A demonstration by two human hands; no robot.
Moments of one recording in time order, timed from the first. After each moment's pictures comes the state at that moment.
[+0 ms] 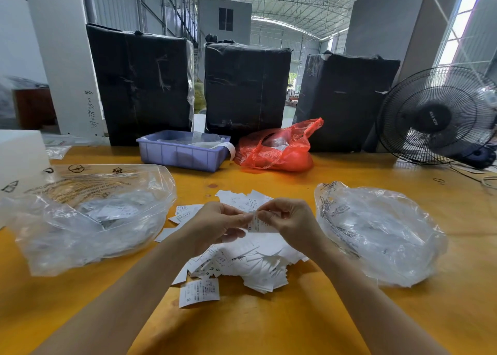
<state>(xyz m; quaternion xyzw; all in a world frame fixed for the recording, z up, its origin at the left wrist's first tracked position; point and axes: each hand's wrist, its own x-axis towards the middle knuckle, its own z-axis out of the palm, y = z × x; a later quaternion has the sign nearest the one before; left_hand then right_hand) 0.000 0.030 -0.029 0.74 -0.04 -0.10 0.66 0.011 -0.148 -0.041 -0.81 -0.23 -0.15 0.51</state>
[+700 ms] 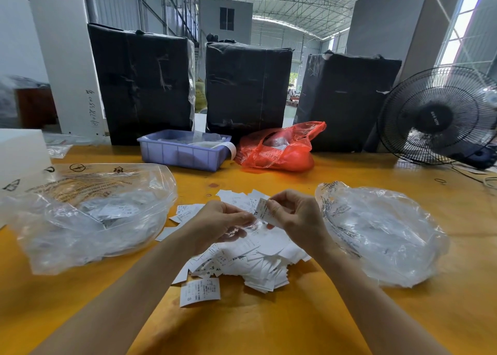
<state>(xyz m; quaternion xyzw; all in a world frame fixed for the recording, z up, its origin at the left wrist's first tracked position) 0.001 0.030 -0.028 0.74 -0.04 -0.11 0.66 0.010 -0.149 -0.039 -0.79 -0.20 -0.19 0.55</state>
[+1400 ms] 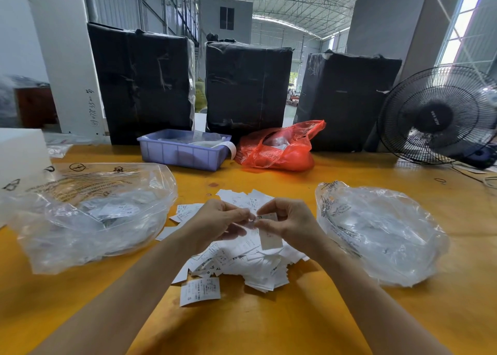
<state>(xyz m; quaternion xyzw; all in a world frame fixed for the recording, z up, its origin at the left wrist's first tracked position) 0.001 0.030 -0.028 0.75 -0.05 -0.08 0.65 0.006 -0.147 -0.037 -0.81 -0.21 -0.08 0.53</state>
